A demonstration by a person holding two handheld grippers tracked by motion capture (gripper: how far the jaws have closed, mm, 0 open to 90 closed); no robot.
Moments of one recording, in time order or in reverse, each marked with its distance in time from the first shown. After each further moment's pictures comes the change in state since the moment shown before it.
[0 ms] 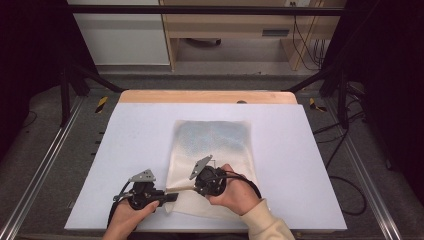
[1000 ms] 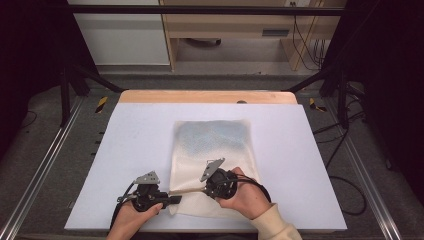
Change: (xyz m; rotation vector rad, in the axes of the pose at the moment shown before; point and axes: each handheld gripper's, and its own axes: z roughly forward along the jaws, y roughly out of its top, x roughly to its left) left arm -0.007 -0.001 0.008 0.017 -0.017 0.022; right arm -0.002 -0.025 -0.011 -0.014 -0.009 0.034
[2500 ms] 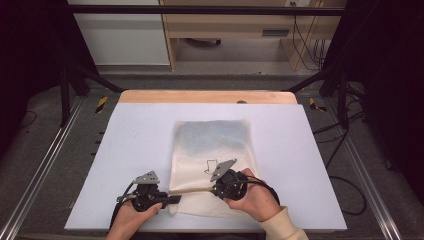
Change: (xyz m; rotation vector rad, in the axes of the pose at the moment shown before) left arm 0.001 0.000 -0.002 0.001 0.004 0.005; right arm -0.005 -0.019 -0.014 -0.027 -0.017 0.038
